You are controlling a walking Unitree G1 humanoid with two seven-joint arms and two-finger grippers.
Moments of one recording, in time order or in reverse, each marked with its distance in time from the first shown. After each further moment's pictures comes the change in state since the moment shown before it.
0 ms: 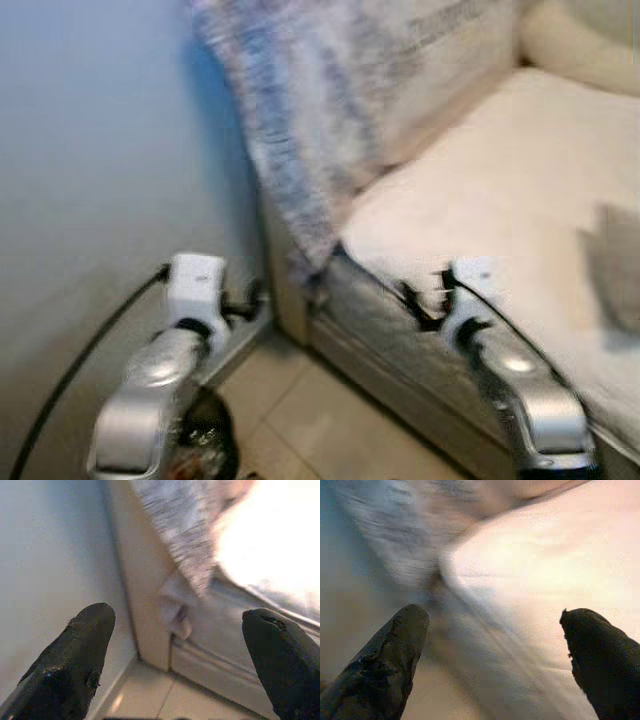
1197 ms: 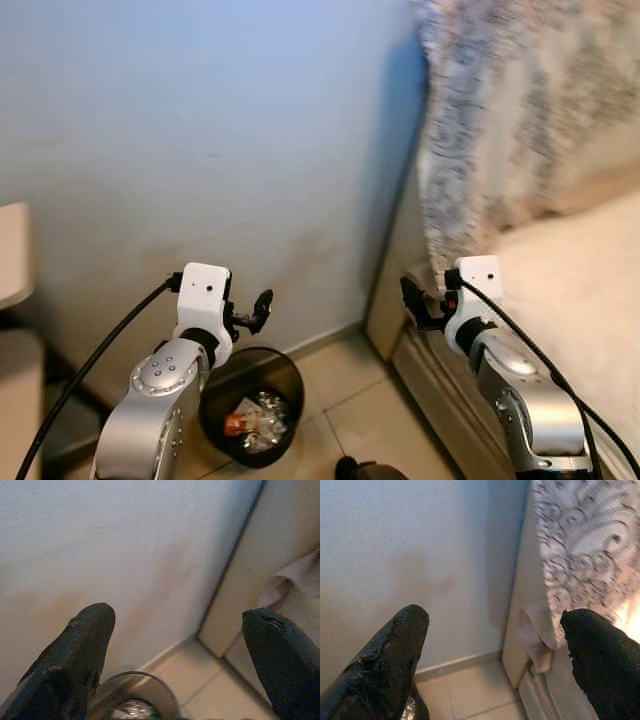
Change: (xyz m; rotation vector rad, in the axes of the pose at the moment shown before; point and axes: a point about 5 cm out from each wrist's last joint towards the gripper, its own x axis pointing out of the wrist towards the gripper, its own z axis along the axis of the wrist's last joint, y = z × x) left arm -0.006 -0.005 -0.011 -0.074 0.048 -0.041; right arm -0.001 0.006 -0.004 0.118 -0.020 0.039
